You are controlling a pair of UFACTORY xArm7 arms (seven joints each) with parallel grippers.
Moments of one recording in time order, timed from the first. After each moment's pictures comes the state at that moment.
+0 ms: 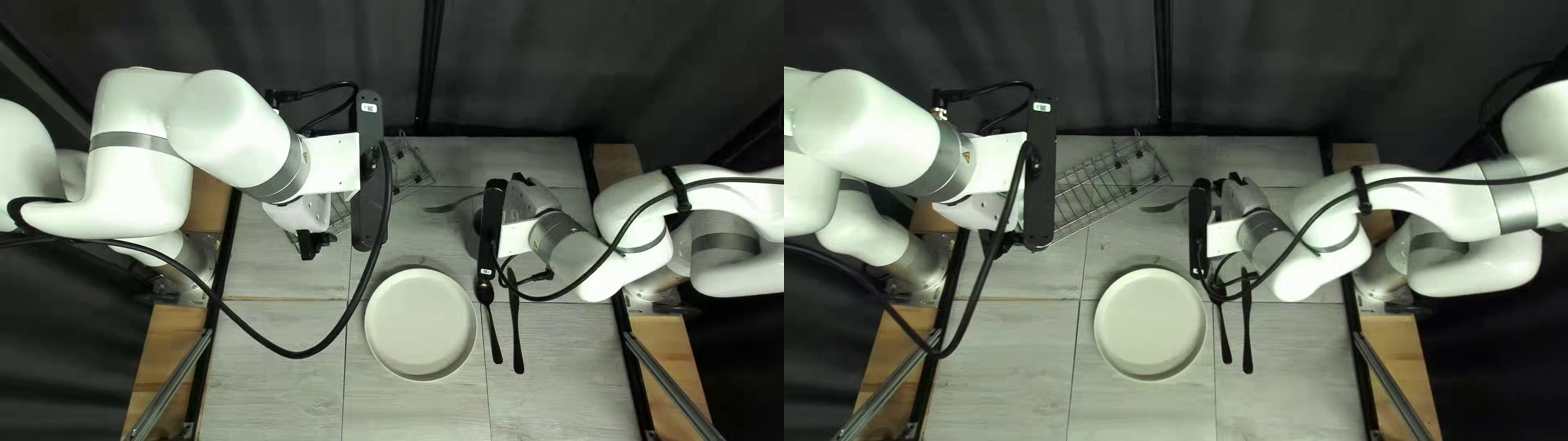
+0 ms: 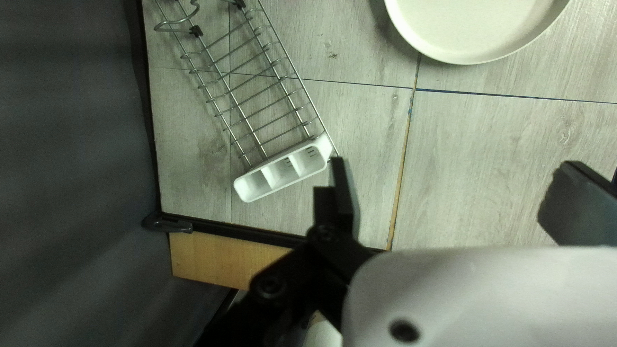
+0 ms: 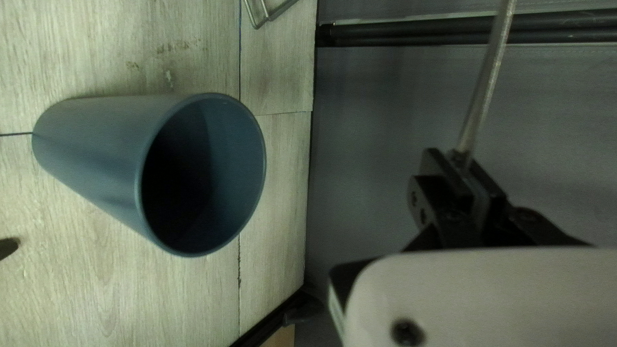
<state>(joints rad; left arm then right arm) 0.66 -0.44 -0.63 1.36 -0.08 1.56 -0.06 -0.30 -0.40 0.52 0.62 -0.97 1.06 0.54</state>
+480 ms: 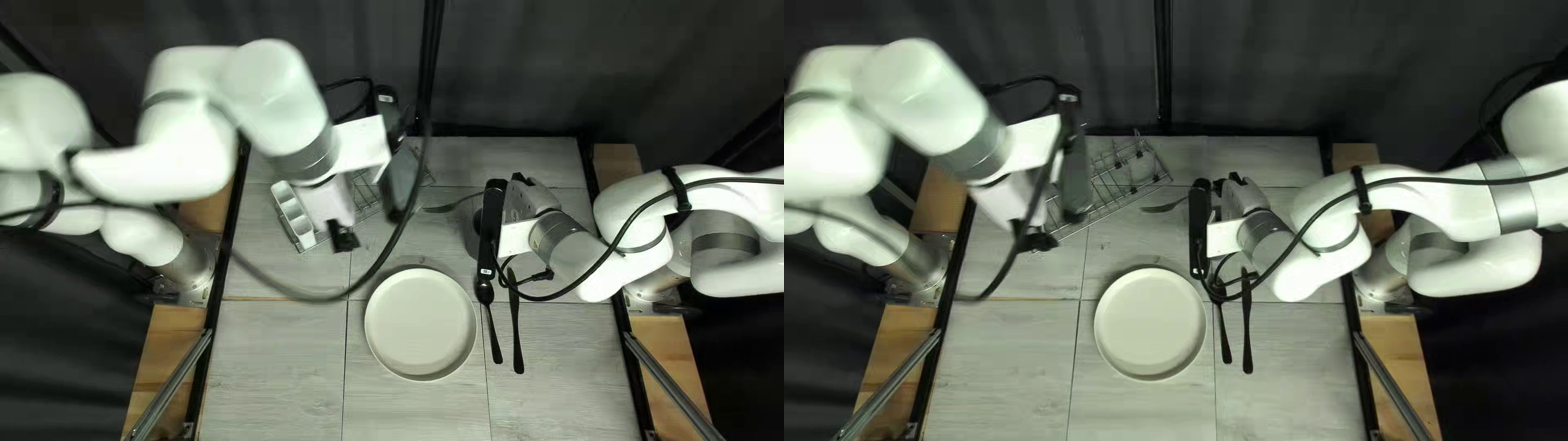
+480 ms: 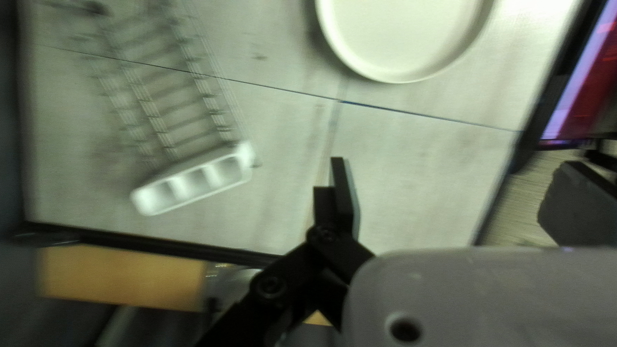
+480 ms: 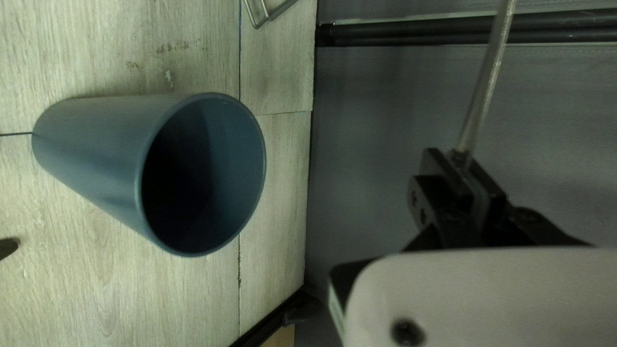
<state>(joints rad) 0.69 -0.32 -0.54 1.34 -0.31 1.49 -0.10 -0.30 -0.40 0.52 0.62 -0.97 1.06 0.54</state>
